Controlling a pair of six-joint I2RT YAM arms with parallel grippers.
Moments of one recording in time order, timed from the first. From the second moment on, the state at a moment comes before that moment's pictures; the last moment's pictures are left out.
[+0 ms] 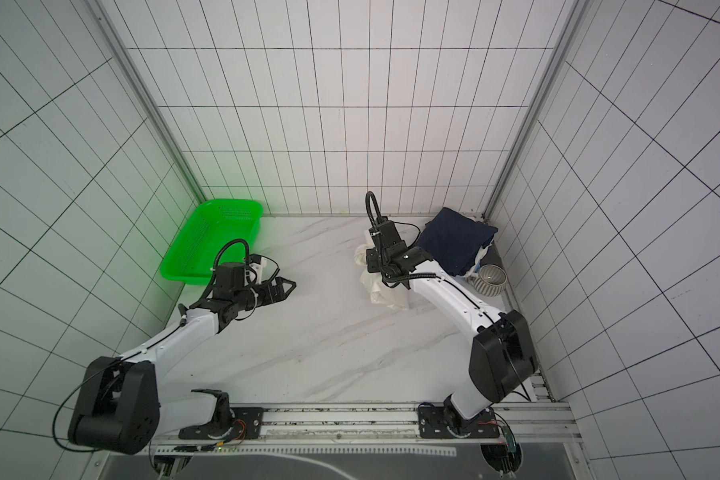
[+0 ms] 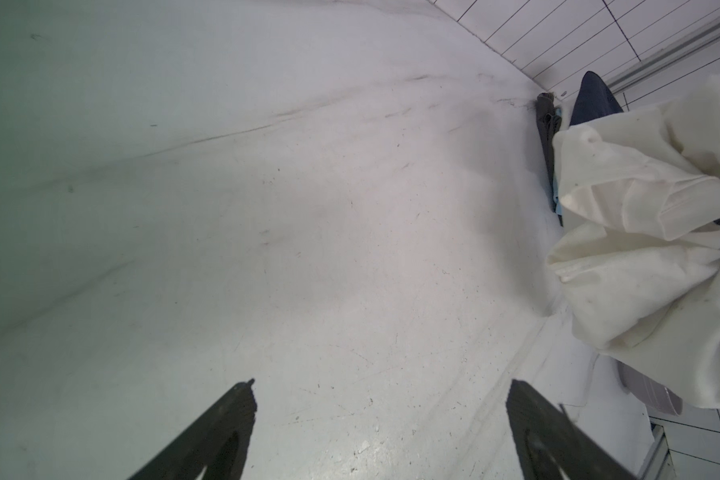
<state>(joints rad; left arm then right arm) -0.13 1.29 0.66 -0.14 0.47 -0.42 0.56 1.57 1.33 -0.53 0.17 0.31</state>
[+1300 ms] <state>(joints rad) -0.12 1.46 0.72 -0.13 0.55 -0.38 -0.11 1.93 2.09 -0.72 0.27 0.20</state>
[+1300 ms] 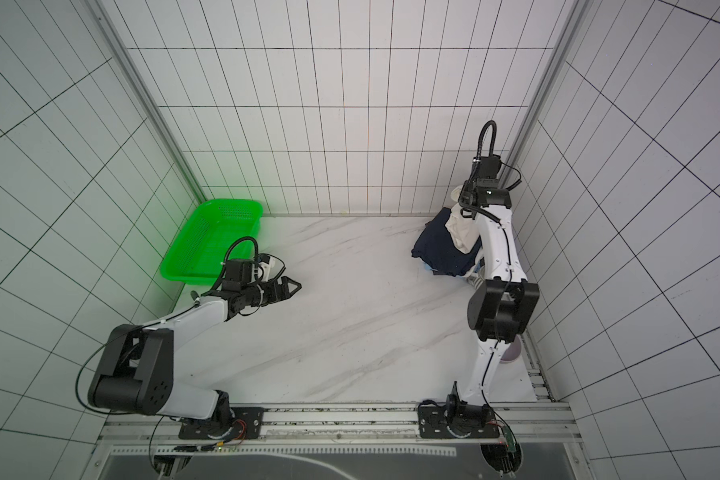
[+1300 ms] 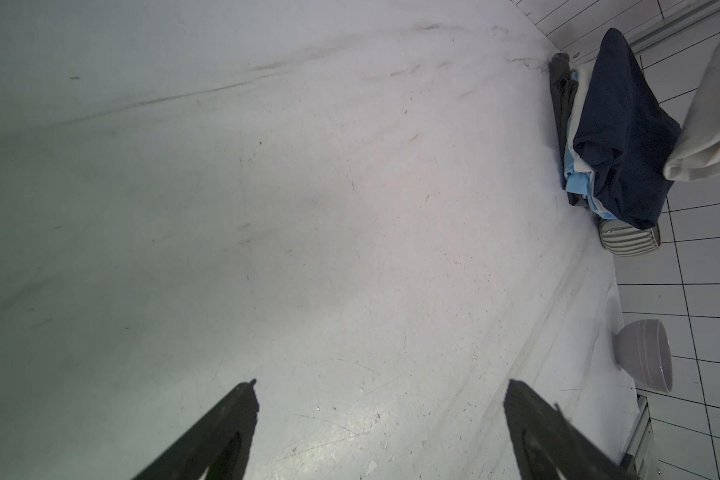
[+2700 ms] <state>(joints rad) -0.12 1.53 0.74 -0.13 0.56 -0.37 0.01 2.19 2.28 -0.74 0.25 0.16</state>
